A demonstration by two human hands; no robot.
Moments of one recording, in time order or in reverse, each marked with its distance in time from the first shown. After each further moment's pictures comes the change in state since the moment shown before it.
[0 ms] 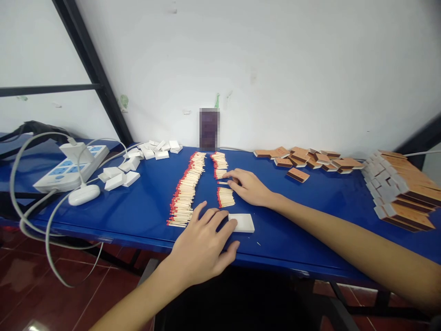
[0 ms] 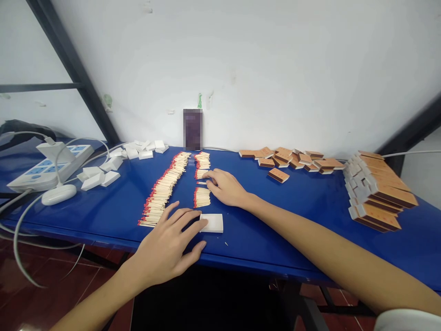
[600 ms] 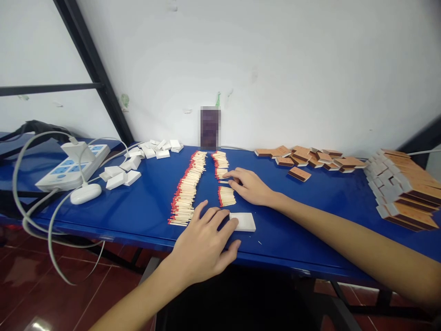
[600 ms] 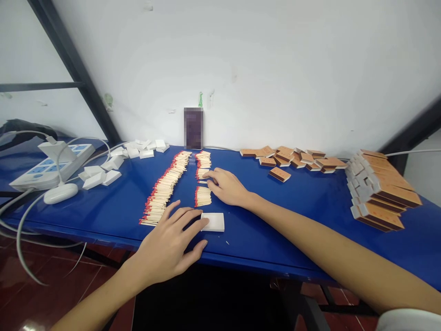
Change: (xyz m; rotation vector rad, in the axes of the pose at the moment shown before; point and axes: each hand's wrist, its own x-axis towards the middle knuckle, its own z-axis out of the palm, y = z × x) left_hand 0.000 0.001 0.000 0.002 -0.009 -0.002; right_hand -0.001 0.000 0.000 -0.040 -0.005 -0.018
